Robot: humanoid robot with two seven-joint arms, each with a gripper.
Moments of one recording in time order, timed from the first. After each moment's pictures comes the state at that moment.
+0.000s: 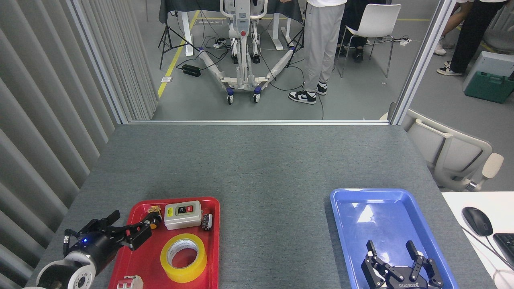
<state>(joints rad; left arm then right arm) -0.10 0.48 -0.11 -1.57 -0.90 -0.10 -0.43 0.24 -0.19 0.01 -1.69 1.27 0.01 -0.07</state>
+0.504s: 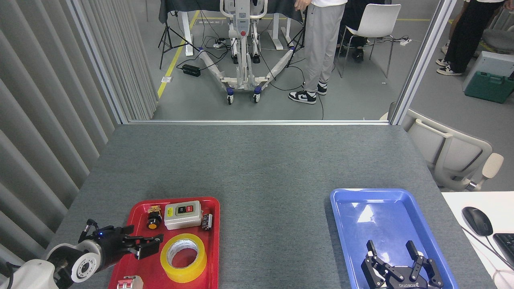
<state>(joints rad) -0.29 0.68 -0.49 -1.47 -0.66 -0.07 -0.60 0.24 -0.19 0.01 -1.69 1.27 0.01 -0.07</state>
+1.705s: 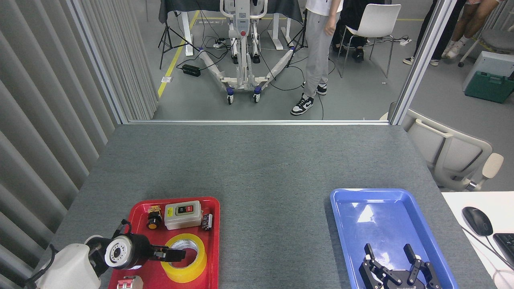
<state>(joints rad) -0.46 0.58 -0.68 -1.27 -0.48 -0.03 -0.83 0.25 -0.18 0.03 -1.69 1.27 0.02 -0.08</state>
